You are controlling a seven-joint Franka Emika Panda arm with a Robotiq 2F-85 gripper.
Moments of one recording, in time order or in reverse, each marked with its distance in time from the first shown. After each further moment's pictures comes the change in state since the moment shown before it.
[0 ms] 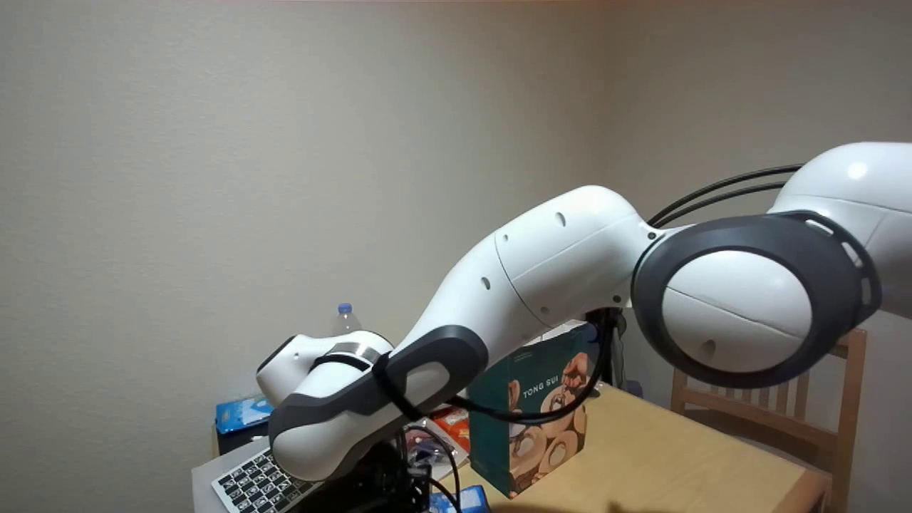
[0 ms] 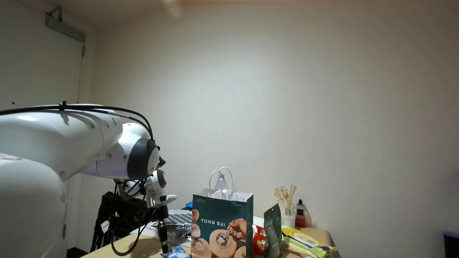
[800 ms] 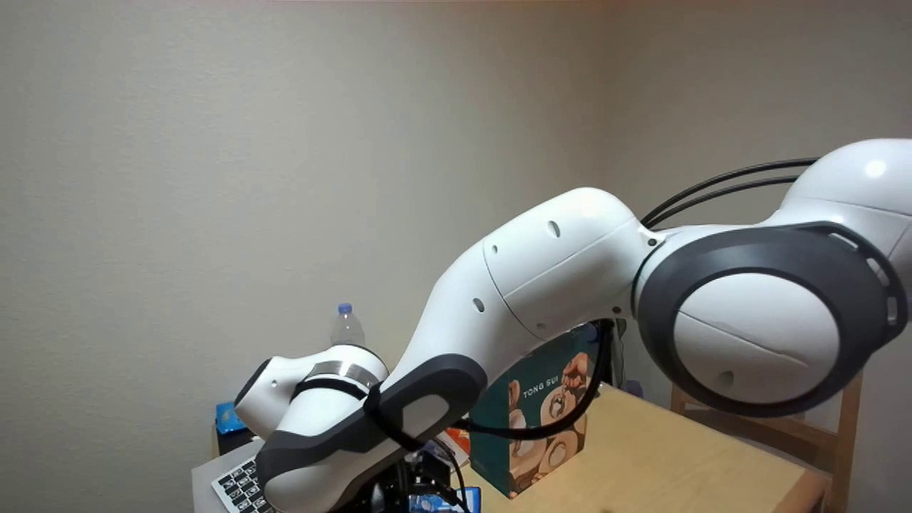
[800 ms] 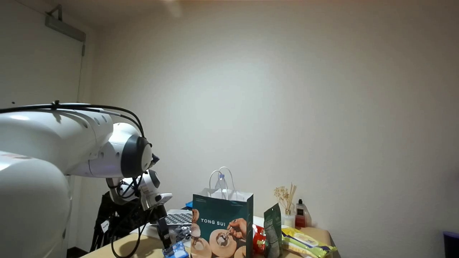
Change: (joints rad) arm 0.081 0.000 -0.084 -0.014 -0.082 -0.047 0.013
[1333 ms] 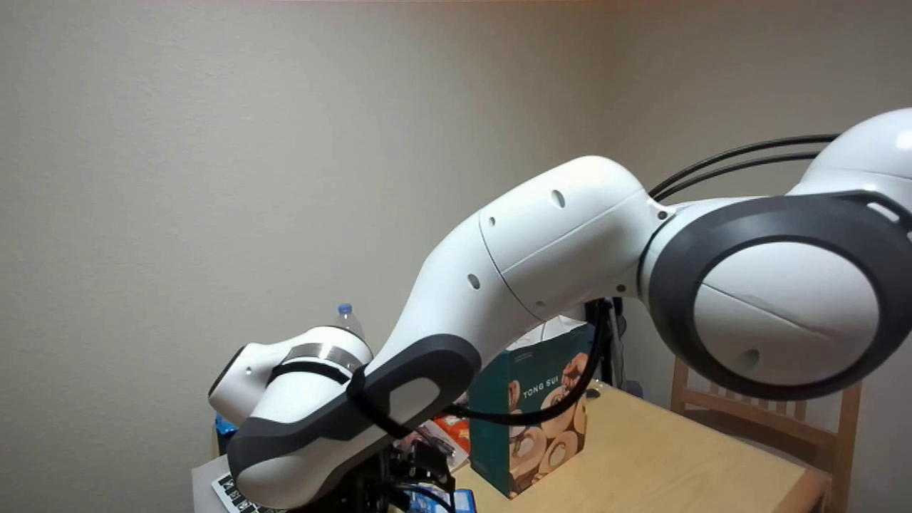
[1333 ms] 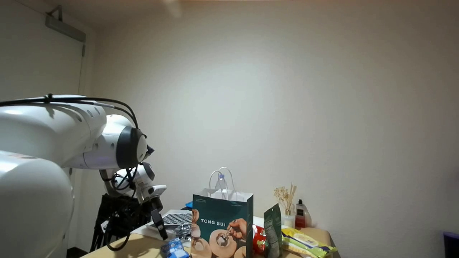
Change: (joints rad) arm 0.050 -0.061 -0.026 -0.029 -0.001 -0.080 0.140
